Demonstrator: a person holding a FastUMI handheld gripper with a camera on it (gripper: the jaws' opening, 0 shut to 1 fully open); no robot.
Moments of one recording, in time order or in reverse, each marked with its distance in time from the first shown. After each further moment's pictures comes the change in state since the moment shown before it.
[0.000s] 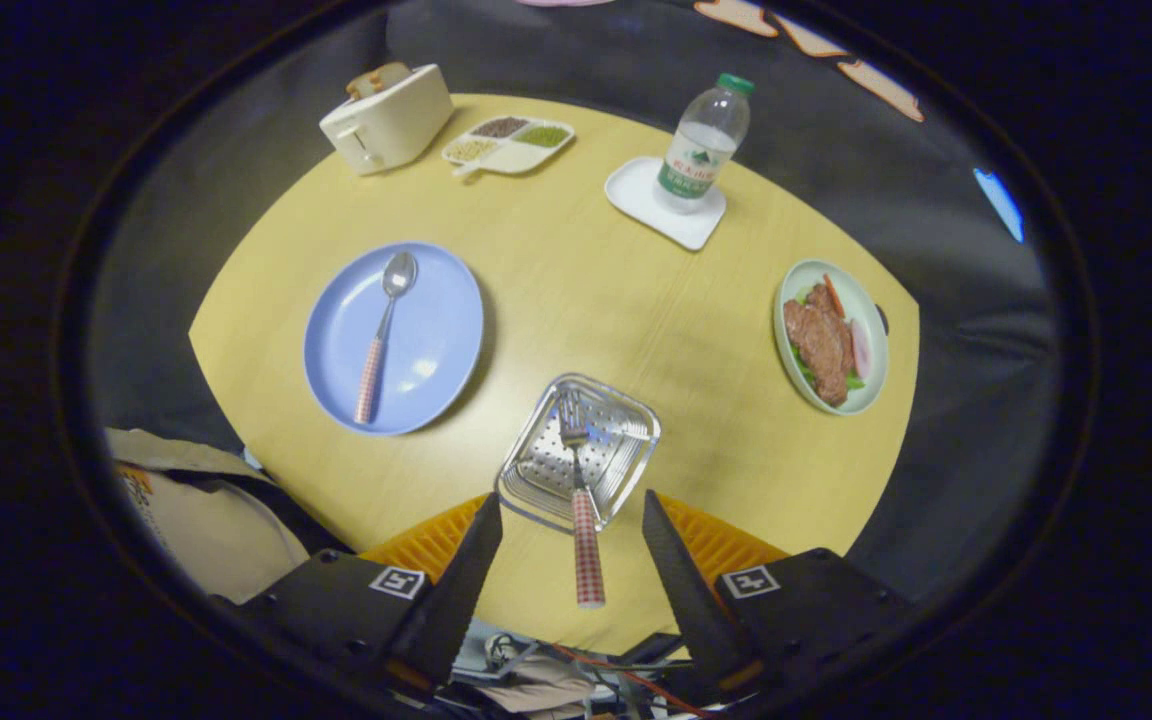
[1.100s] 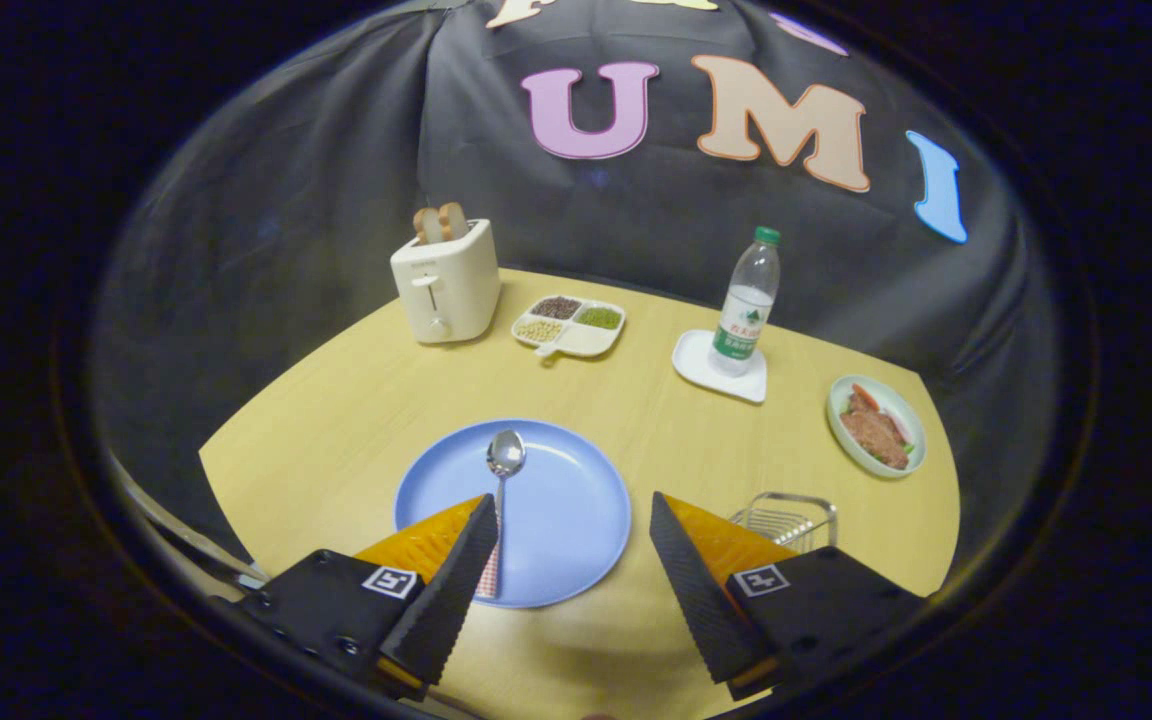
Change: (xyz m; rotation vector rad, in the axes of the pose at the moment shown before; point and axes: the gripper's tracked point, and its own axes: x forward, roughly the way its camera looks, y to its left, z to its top) arm 0.026 0.138 0.058 0.138 -0.581 0.005
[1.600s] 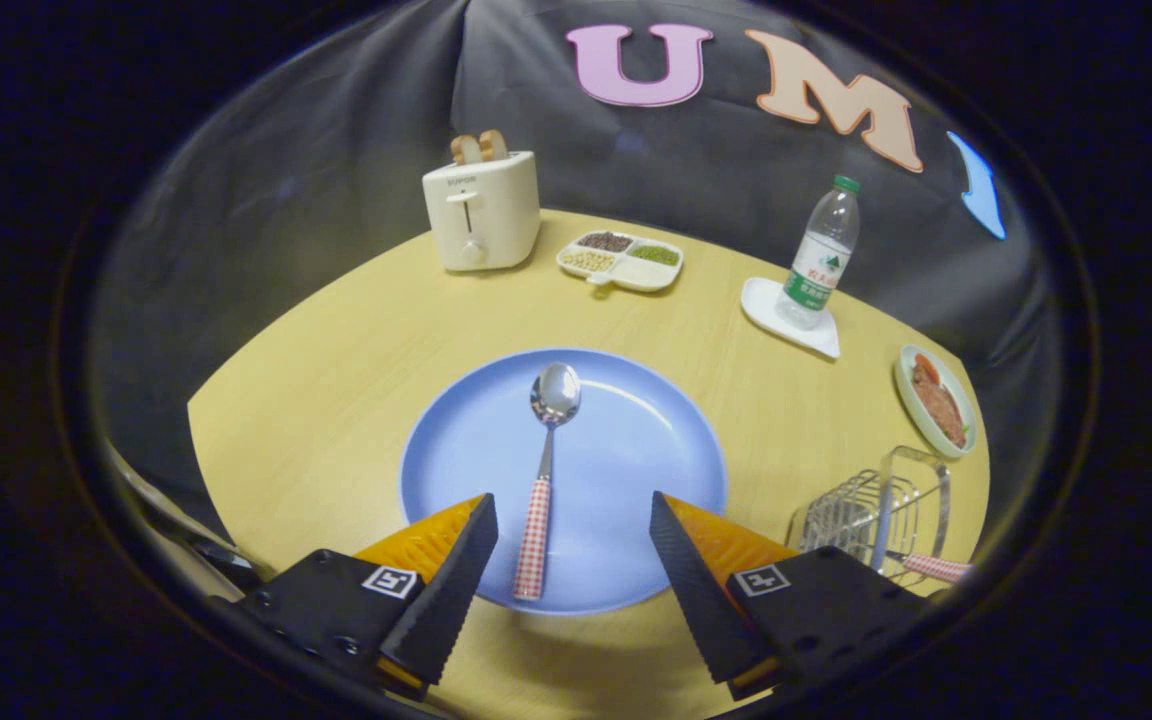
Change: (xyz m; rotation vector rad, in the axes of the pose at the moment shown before) arm 0.051 0.042 -0.056 -0.080 0.124 0.041
